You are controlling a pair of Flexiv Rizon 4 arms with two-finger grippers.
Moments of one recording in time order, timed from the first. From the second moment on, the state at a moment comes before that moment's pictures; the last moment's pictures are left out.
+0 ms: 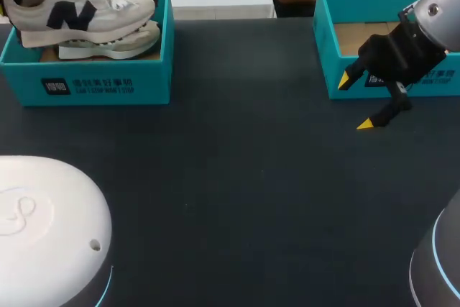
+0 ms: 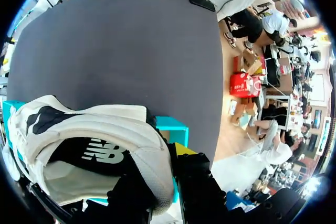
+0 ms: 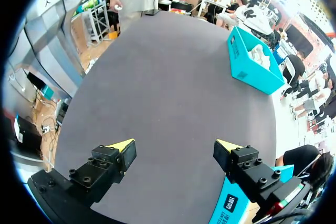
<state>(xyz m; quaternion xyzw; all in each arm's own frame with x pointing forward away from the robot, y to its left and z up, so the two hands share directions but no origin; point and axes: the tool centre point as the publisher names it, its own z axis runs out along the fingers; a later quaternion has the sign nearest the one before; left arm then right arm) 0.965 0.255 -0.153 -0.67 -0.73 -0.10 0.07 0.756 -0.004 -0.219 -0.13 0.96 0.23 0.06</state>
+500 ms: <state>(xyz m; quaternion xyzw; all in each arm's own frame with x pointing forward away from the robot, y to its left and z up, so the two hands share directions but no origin) 0.847 0.148 -0.182 -0.69 -0.71 -0.08 0.08 0.756 -0.004 -0.219 -0.13 0.96 0.23 0.06</state>
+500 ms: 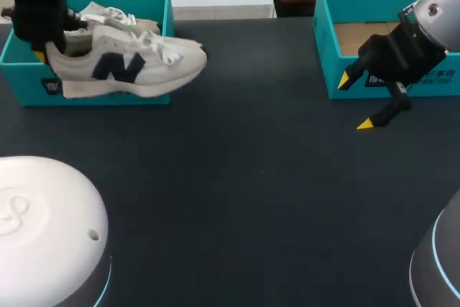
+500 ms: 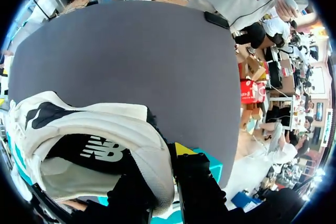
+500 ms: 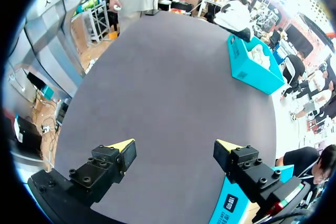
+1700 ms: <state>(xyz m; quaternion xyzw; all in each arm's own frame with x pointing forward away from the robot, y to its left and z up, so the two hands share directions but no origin) 0.774 0.054 -0.211 -0.70 -0.71 -0.08 0.01 0.756 -0.004 -0.219 -0.13 0.96 0.23 0.06</state>
